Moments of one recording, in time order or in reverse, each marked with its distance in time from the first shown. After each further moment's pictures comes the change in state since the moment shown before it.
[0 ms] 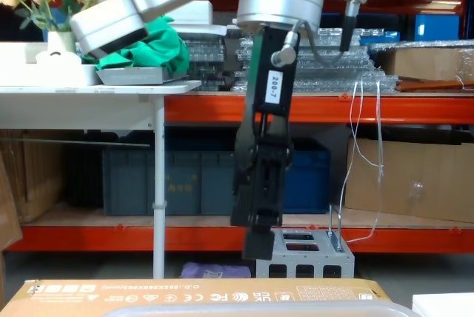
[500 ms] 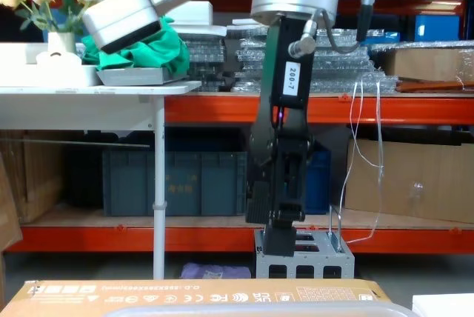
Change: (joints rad) left arm 0.000 0.000 0.000 0.000 0.000 0.000 0.000; right arm 0.020 0.038 -0.016 -0.056 0.025 0.015 0.020
